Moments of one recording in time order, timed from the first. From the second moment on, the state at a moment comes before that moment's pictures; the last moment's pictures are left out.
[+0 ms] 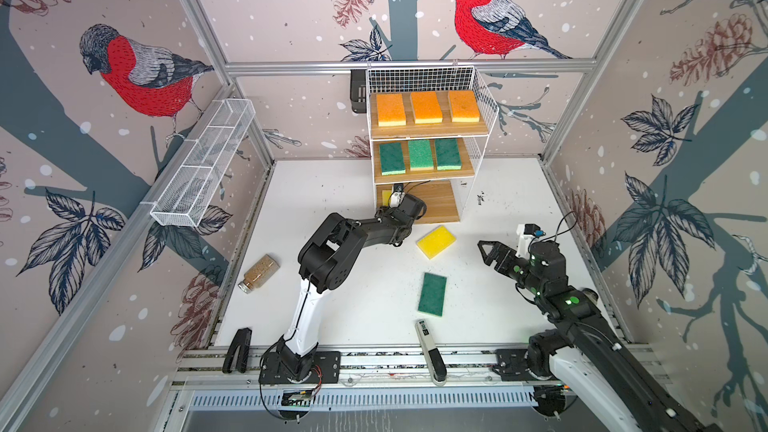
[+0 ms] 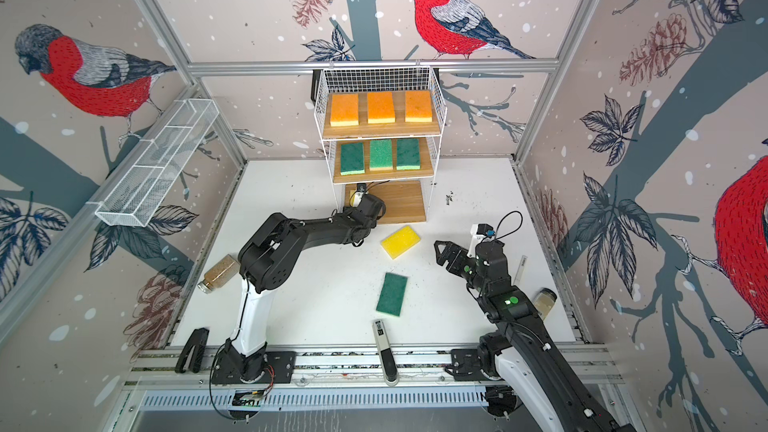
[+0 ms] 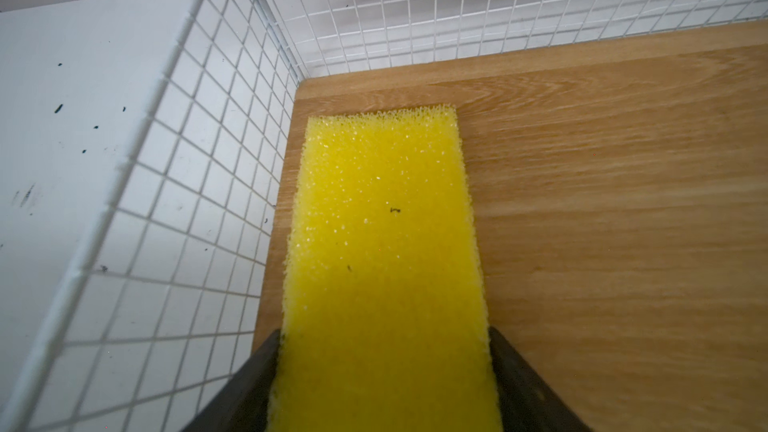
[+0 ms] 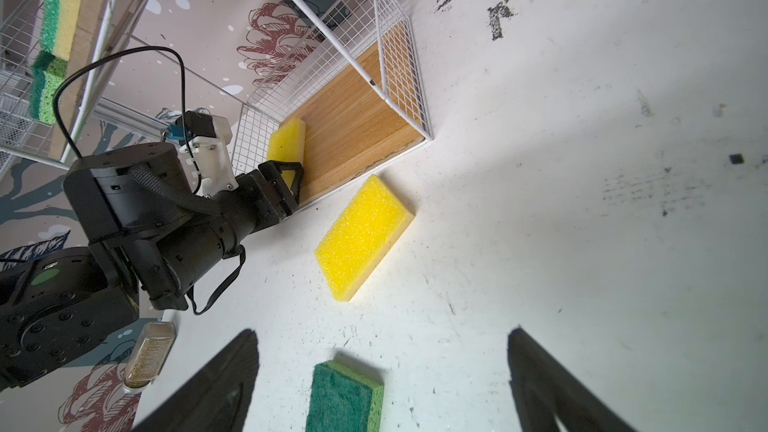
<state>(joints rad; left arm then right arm) -0.68 2.16 1.37 -0.05 -0.61 -0.42 0.34 0.63 0.39 -0.26 -0.16 0.68</state>
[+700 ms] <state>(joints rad) -0.68 2.13 1.35 -0.10 -0.61 -0.49 0.34 0.60 0.38 -0.28 -0.16 0.68</state>
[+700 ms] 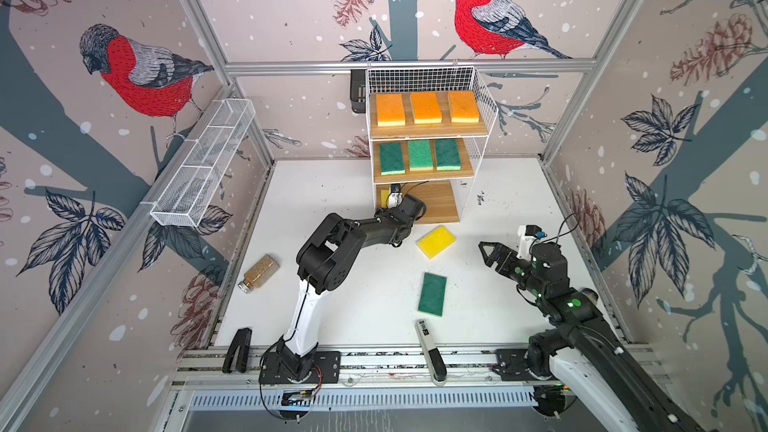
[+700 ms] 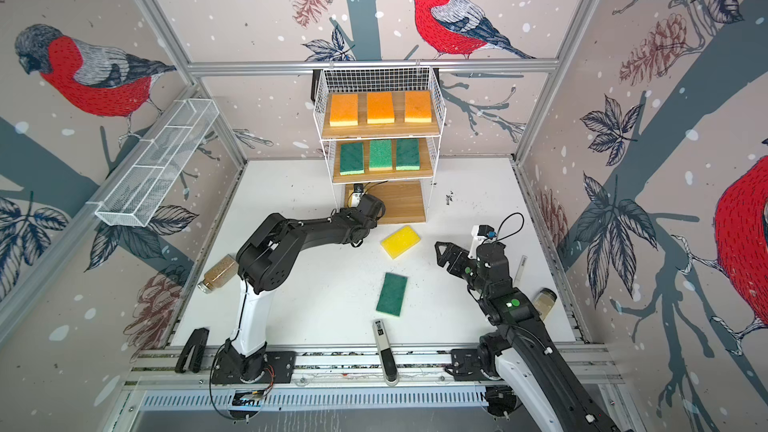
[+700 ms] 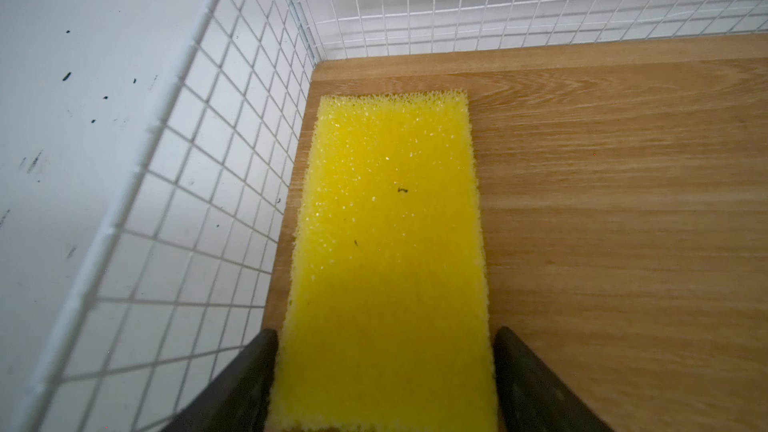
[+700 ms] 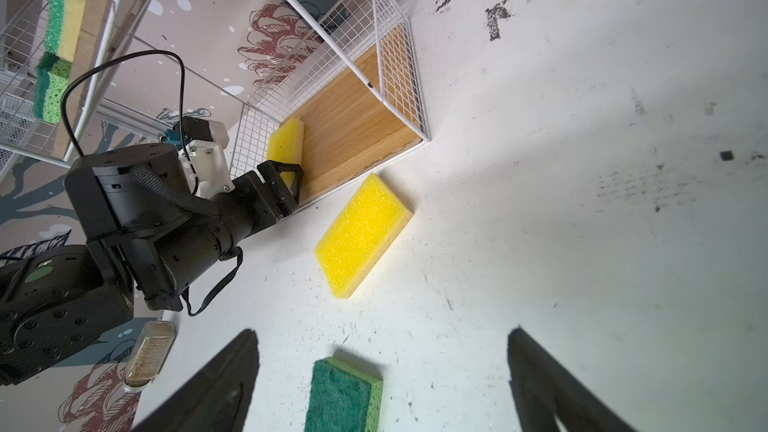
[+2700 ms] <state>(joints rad) -0.78 1.00 0.62 -0.39 -0.43 -0.66 1.33 1.41 0.77 -0.56 0.43 1.42</state>
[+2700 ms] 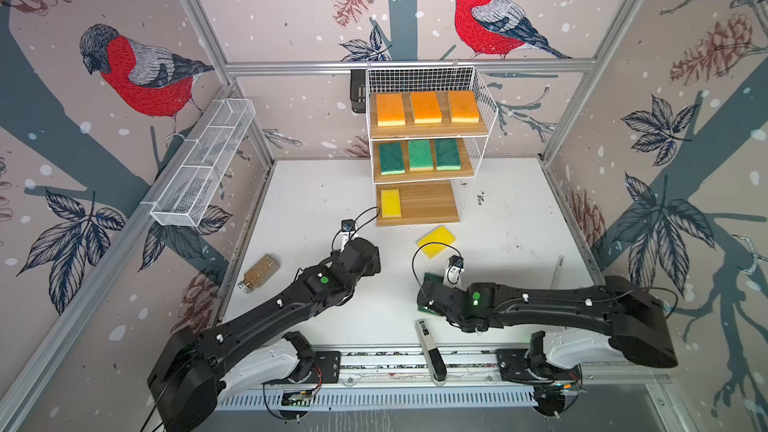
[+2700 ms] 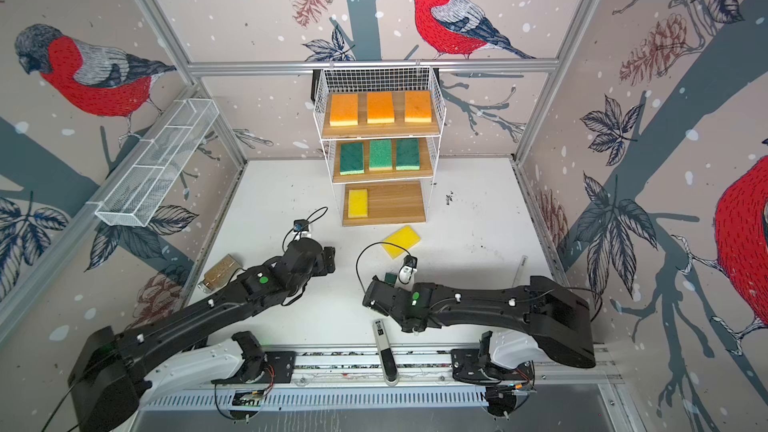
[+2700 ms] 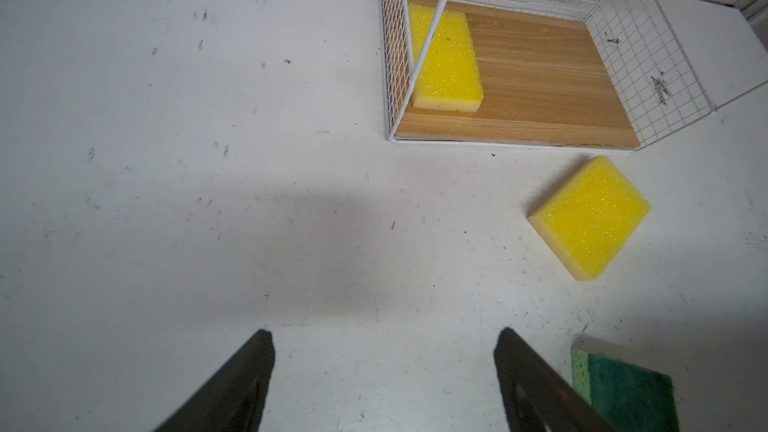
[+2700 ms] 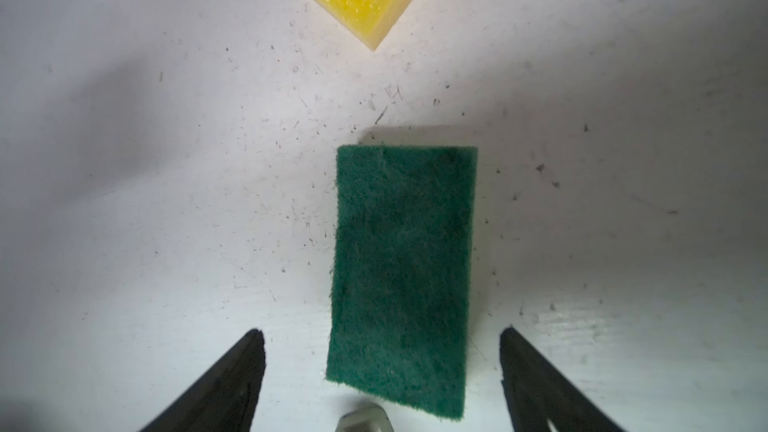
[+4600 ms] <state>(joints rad) -0.74 0.85 0.47 -0.37 -0.35 -0.70 1.32 1.63 0.85 -0.63 0.33 1.31</state>
